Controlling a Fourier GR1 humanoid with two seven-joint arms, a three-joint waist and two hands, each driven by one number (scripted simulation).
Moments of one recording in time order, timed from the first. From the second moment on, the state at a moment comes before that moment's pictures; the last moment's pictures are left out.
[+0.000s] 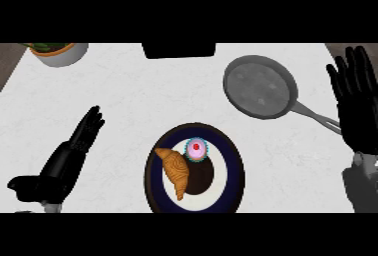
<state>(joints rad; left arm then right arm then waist) 0.00 0.50 -0.34 -1.67 0.32 0.23 -0.07 -0.25 -0.30 -0.05 -1.70 -0.32 -0.19 0.09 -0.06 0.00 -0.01</state>
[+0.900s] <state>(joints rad) -0.11 0.34 -0.41 -1.57 0.45 0.19 0.11 -0.68 -0.34 0.66 -1.53 0.42 0.06 -0.22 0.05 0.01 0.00</state>
